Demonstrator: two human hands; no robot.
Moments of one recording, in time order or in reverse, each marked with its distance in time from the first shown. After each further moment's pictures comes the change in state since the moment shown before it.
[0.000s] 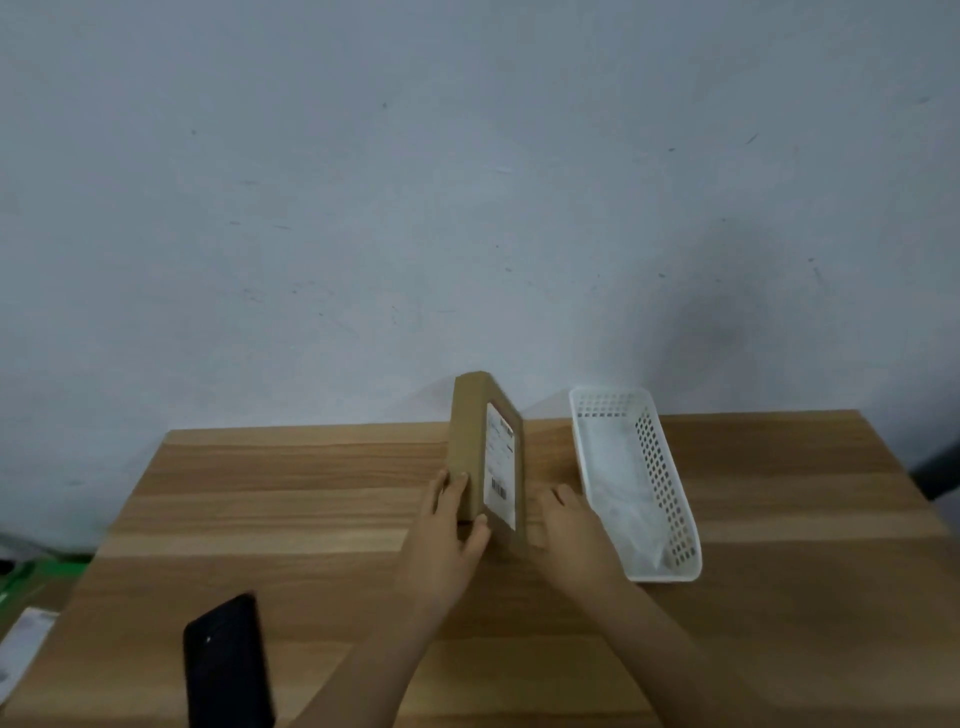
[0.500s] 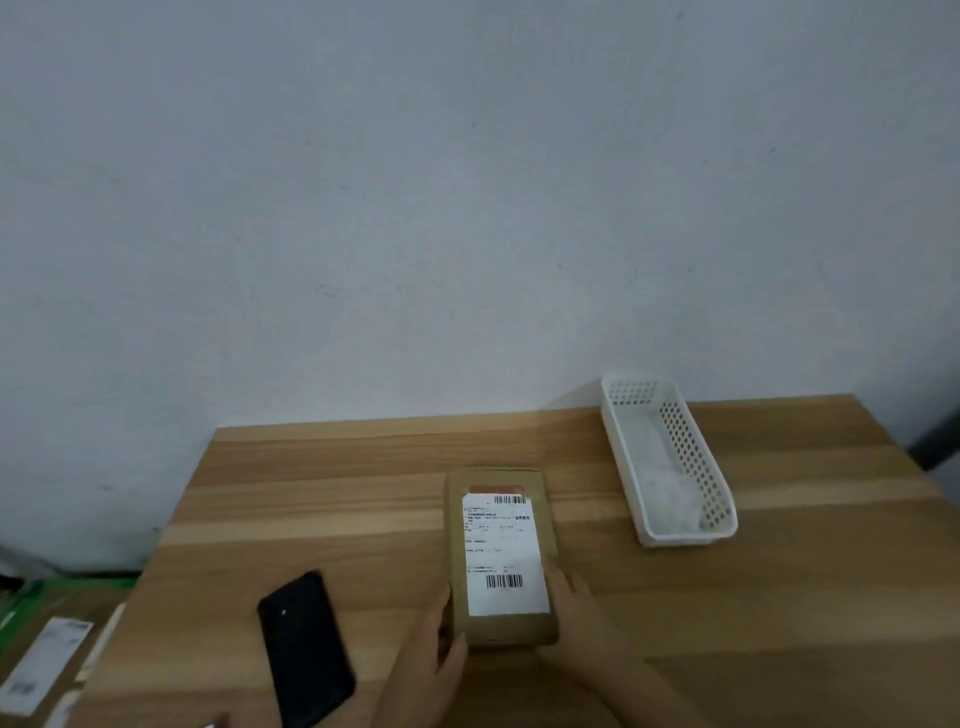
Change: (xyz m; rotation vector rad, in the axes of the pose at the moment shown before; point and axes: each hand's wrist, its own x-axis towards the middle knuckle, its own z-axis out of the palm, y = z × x) left_hand -0.109 -0.143 -0.016 -0.313 -0.258 -0.210; right_hand -0.089 -0.051 0.083 0.149 -0.342 0.222
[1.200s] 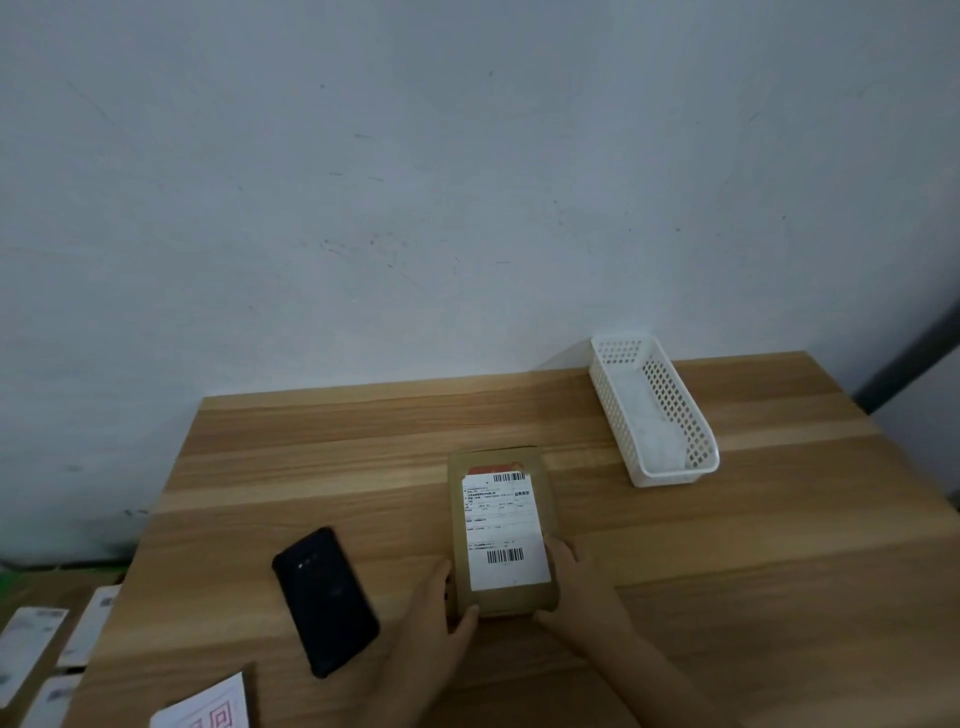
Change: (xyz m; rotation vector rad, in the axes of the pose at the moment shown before) left_hand -0.022 -0.031 -0.013 0.184 0.010 0.169; right_hand -0.041 -0.017 0.049 -0.086 0.183 0.034
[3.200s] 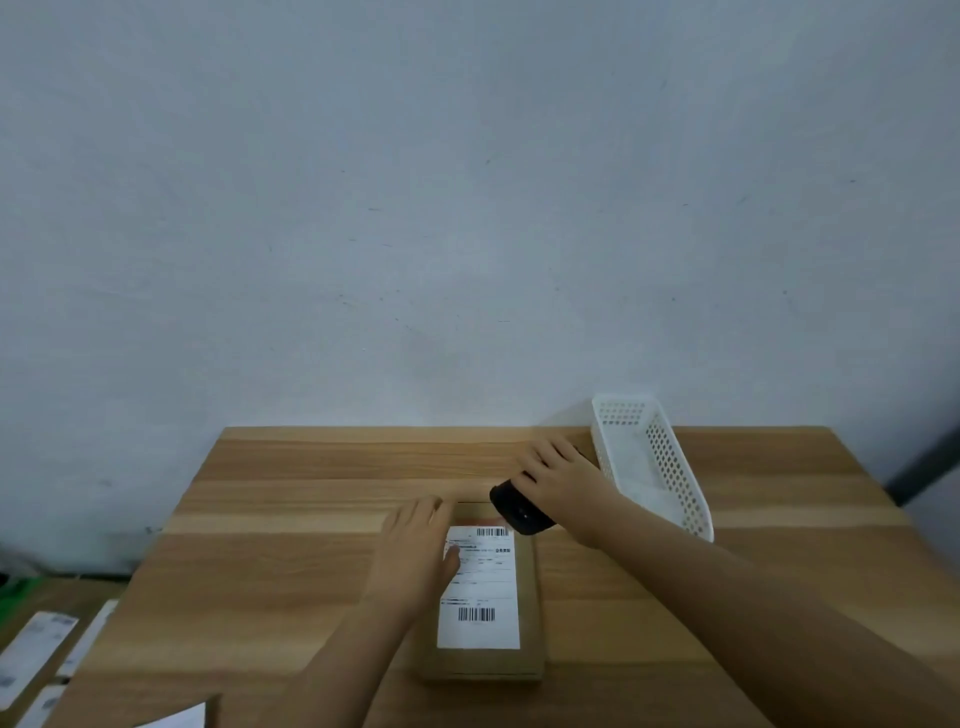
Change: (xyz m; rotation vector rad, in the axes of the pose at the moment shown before) left_hand 0.052 0.111 -0.053 0.724 0.304 0.311; right_hand 0.085 -0.028 -0.155 -1.226 0.227 -0.729
